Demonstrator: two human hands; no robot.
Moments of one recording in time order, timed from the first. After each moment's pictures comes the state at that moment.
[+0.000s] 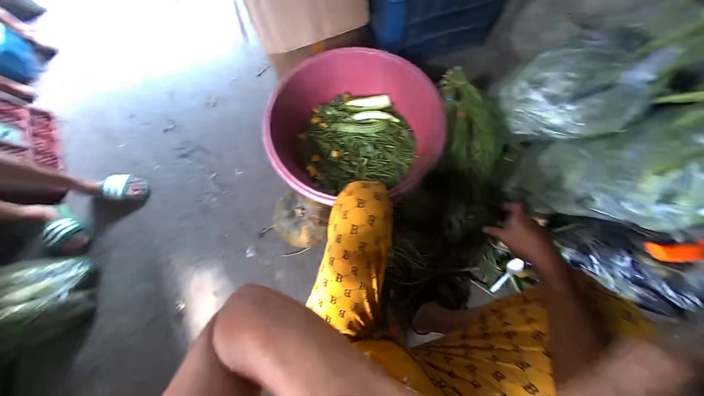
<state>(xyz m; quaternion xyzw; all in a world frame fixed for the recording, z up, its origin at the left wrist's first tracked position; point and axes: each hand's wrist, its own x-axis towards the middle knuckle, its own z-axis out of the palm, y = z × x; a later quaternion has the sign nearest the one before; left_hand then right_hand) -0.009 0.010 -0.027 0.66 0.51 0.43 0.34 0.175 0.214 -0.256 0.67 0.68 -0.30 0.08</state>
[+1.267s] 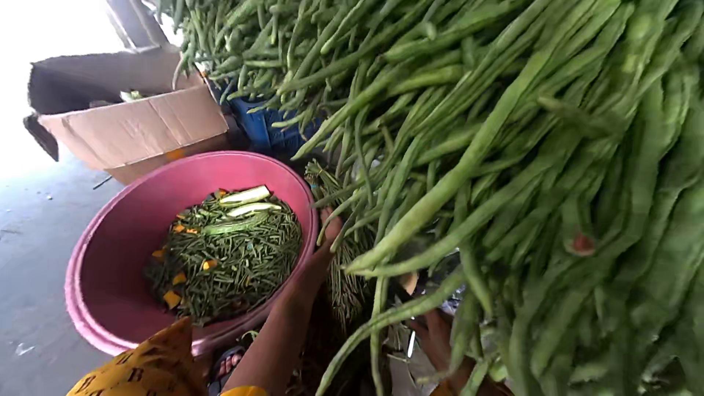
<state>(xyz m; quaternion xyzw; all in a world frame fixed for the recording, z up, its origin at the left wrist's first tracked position) 0.028 0.308 -0.180 0.48 0.72 0.20 0.46 0.236 0.184 -0.207 0.72 0.63 -0.28 0.00</state>
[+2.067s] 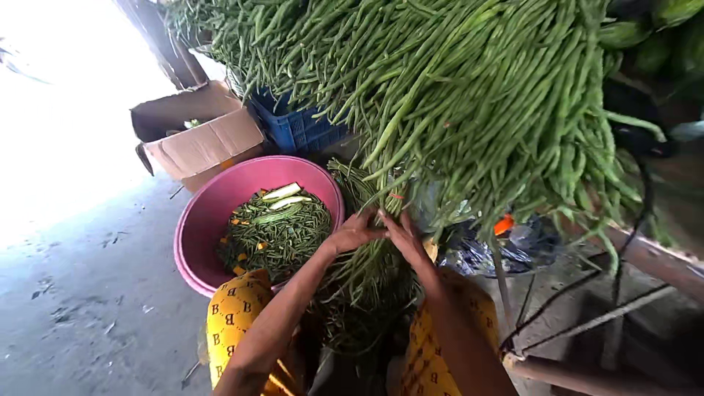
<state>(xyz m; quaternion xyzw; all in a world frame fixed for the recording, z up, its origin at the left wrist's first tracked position) -0.014 0.236 -0.189 0.71 0.42 0.27 0.50 0.147 0.214 -0.196 0.57 0.55 -0.42 -0.44</state>
